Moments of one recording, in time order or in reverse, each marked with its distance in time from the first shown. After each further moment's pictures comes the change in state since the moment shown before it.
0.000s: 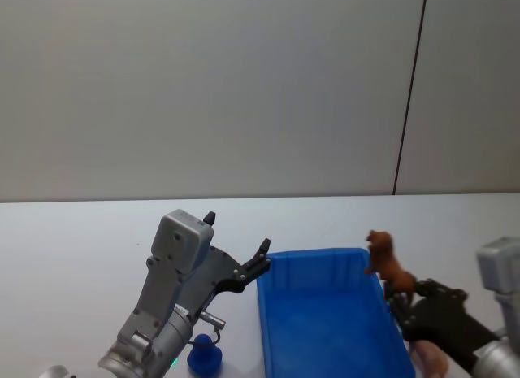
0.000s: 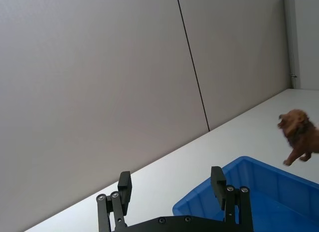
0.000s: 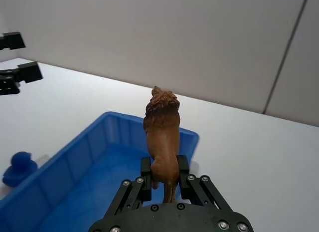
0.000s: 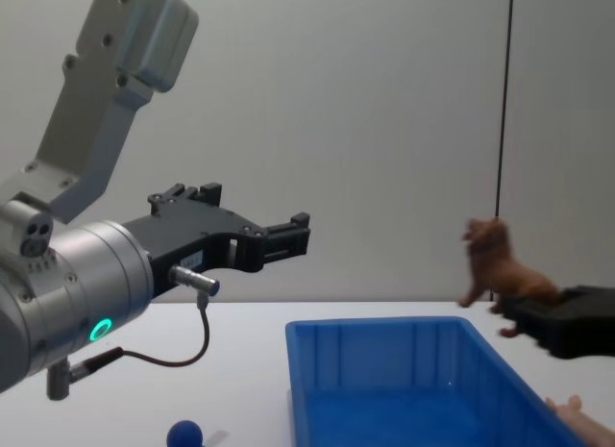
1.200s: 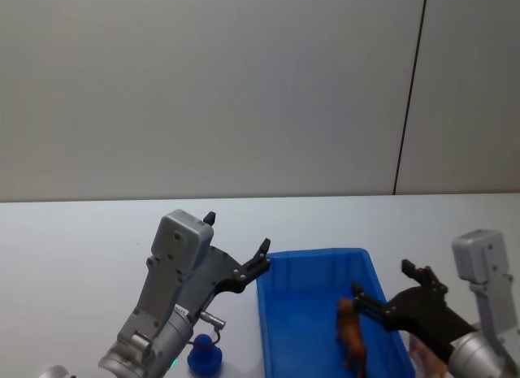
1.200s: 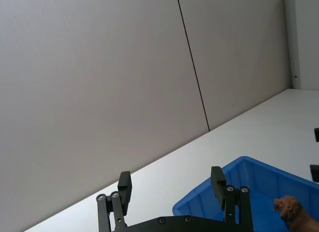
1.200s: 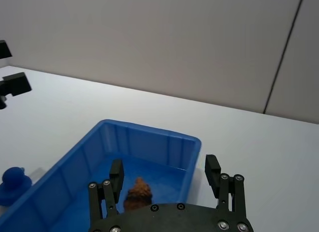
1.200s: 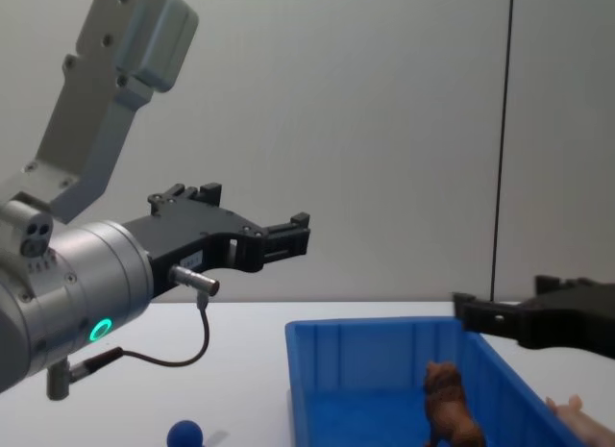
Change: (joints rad) left arm 0.000 0.000 0.000 0.000 0.000 0.000 0.000; right arm 0.045 -0.055 -0.031 0.050 -0.009 0.005 -0.052
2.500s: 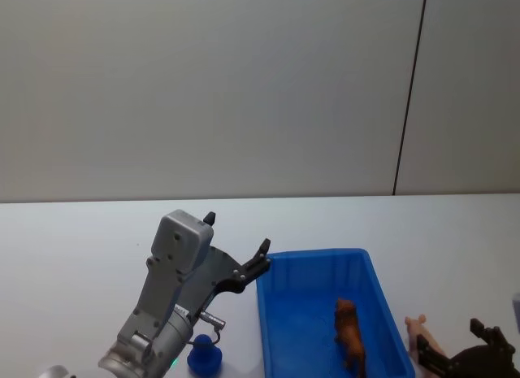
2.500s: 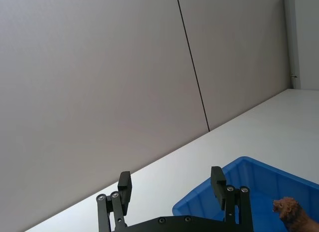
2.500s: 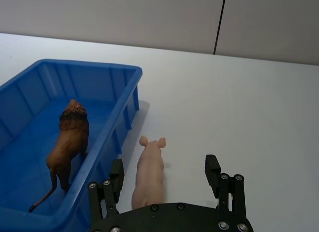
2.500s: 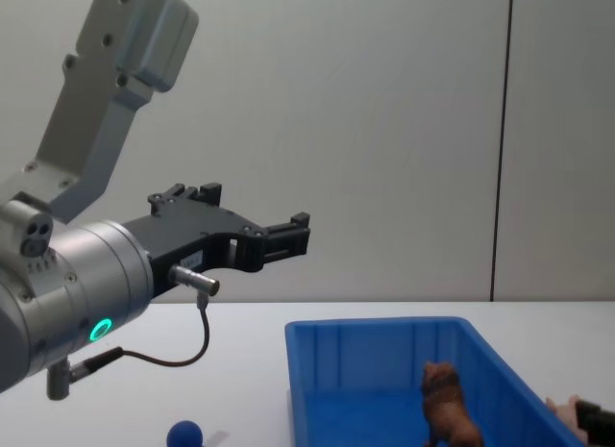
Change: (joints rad) left arm 0.000 0.000 0.000 0.000 0.000 0.000 0.000; right arm -0.175 0.104 0.064 -0.054 0.067 0.017 -0.123
